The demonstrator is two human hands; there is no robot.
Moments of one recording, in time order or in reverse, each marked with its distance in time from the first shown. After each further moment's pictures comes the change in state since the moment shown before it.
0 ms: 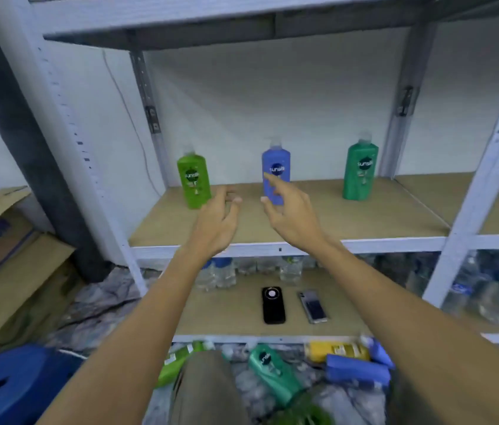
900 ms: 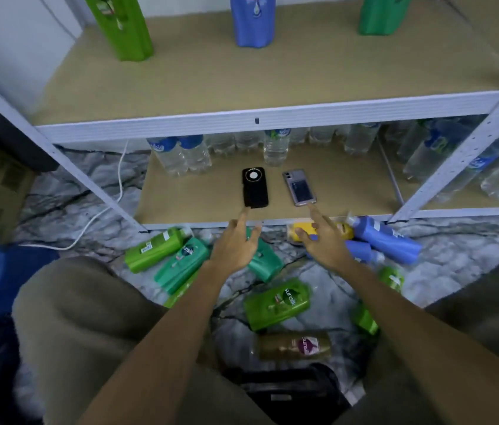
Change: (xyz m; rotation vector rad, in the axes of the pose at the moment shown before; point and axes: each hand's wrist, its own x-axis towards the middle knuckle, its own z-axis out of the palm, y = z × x) left_hand -0.165 -0.132 0.221 0.159 -0.692 -0.500; right_hand -0.236 0.244 0.082 -0.032 -0.405 0.677
